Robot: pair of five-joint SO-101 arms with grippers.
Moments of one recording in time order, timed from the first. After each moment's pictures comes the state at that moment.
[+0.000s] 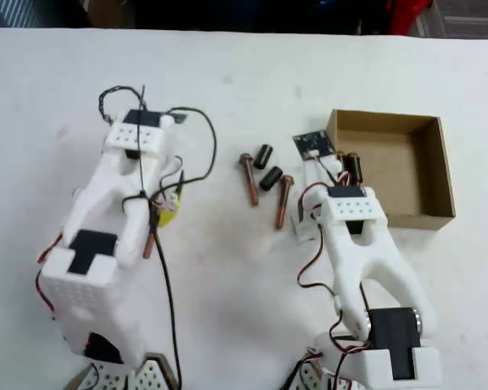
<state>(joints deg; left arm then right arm) 2.0 19.6 0.7 93.1 4.7 -6.9 -9.0 44.3 49.5 14.1</state>
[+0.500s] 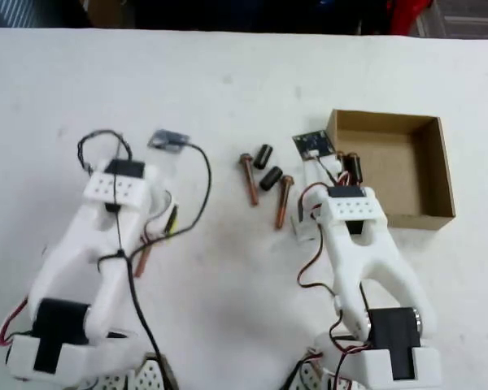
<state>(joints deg) 2.0 -8.6 36.0 72.5 -6.2 -6.9 -9.0 44.3 49.5 14.1</state>
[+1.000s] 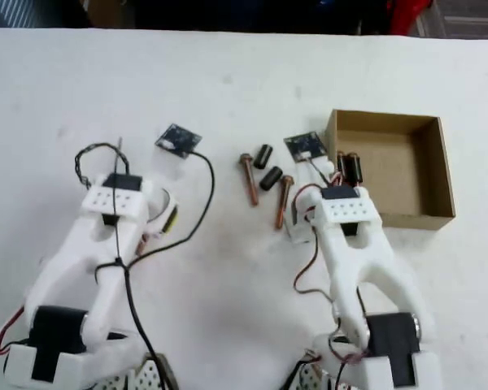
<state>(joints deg) 1.2 -10.5 42.9 55.3 -16.5 -10.7 -13.9 44.4 53.5 14.0</state>
